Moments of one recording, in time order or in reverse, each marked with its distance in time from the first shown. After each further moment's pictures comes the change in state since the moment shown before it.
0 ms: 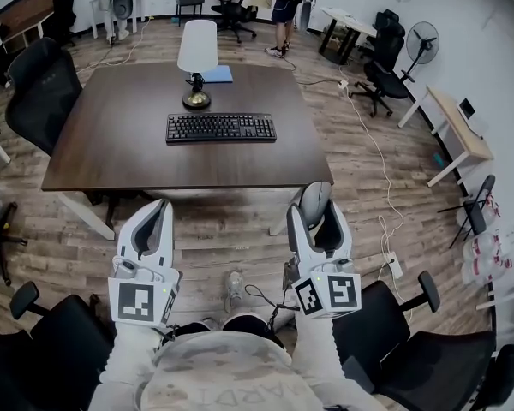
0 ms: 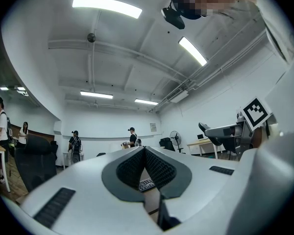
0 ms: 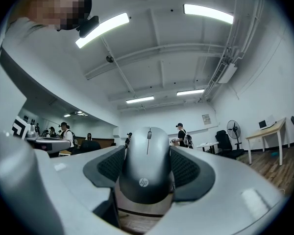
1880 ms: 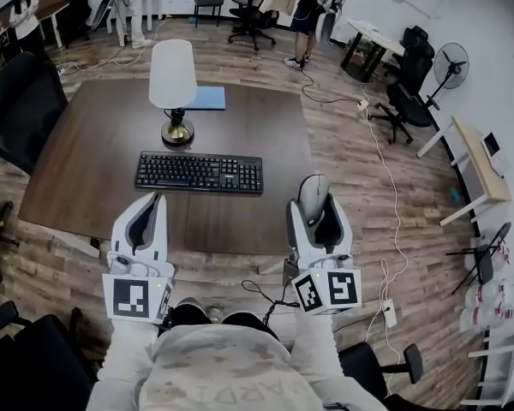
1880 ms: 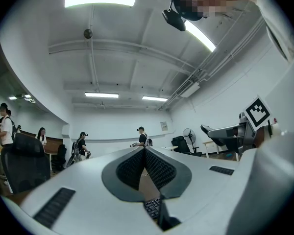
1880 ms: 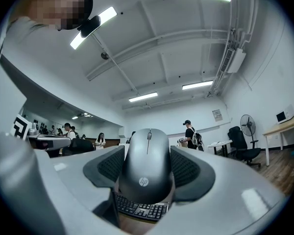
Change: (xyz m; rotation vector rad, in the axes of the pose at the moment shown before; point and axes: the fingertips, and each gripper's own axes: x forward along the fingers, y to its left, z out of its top) left arm 0.285 -0.002 -0.032 0.035 -0.004 0.140; right arm 0.250 -0.189 -0.037 0.025 0.006 0.126
